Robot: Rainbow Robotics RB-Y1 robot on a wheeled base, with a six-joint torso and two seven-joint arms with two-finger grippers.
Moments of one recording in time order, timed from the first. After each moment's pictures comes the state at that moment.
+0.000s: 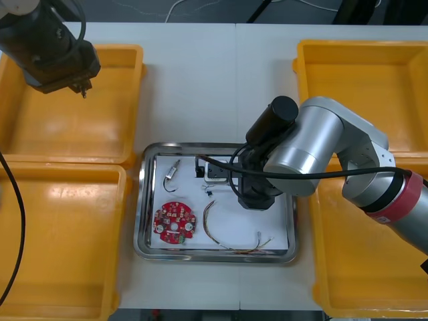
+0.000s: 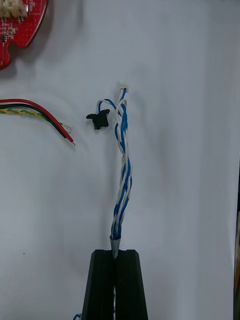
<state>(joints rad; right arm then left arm) -0.69 -0.55 0.72 -1.88 -0.67 1.51 2.10 -0.89 0.58 0.00 -1.58 0.55 1.91 -0.90</state>
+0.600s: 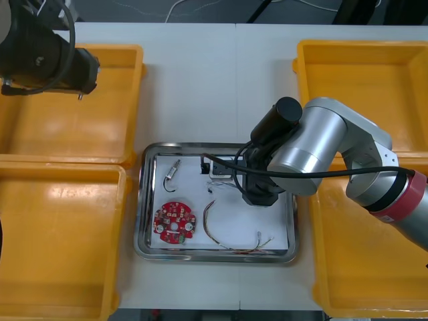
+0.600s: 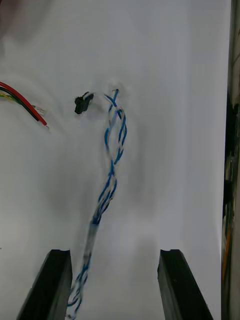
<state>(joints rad) -0.68 -0.57 0.72 -1.86 -0.65 1.48 2.10 -0.72 0.58 0.06 -1.97 0.59 1.91 -1.28</state>
